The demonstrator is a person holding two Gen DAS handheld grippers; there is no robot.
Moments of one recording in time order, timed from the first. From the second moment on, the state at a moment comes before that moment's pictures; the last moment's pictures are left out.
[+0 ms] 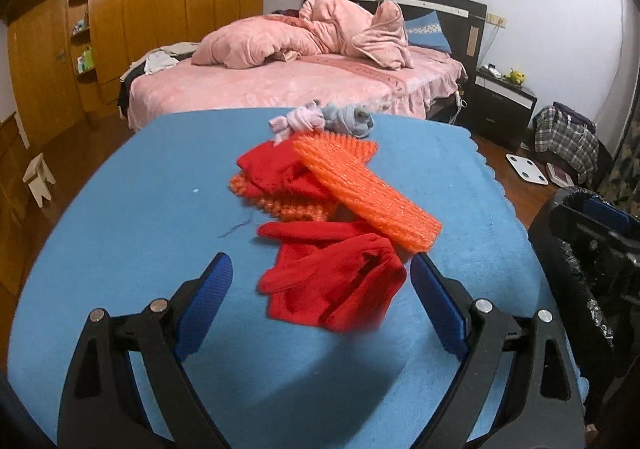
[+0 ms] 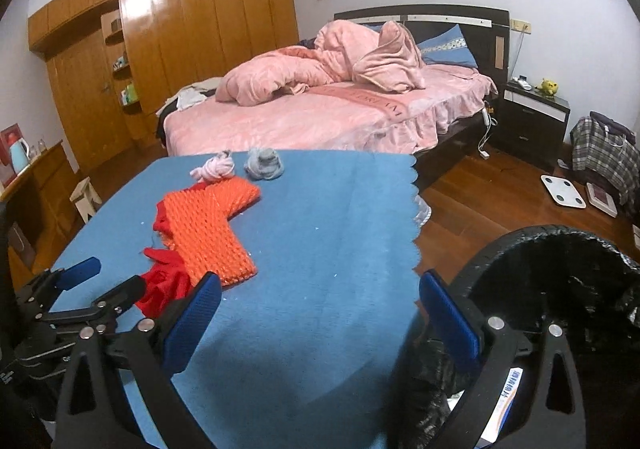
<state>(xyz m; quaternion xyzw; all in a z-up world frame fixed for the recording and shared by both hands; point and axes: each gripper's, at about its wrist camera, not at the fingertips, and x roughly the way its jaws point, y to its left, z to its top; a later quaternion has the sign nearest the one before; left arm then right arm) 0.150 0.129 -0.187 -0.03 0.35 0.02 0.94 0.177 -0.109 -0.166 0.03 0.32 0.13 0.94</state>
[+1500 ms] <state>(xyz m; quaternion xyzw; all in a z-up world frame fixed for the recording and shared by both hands) 0.164 0.206 -0.196 -0.04 0.36 0.12 0.92 0.240 -0.009 -0.214 -0.01 0.40 0.20 0.89</state>
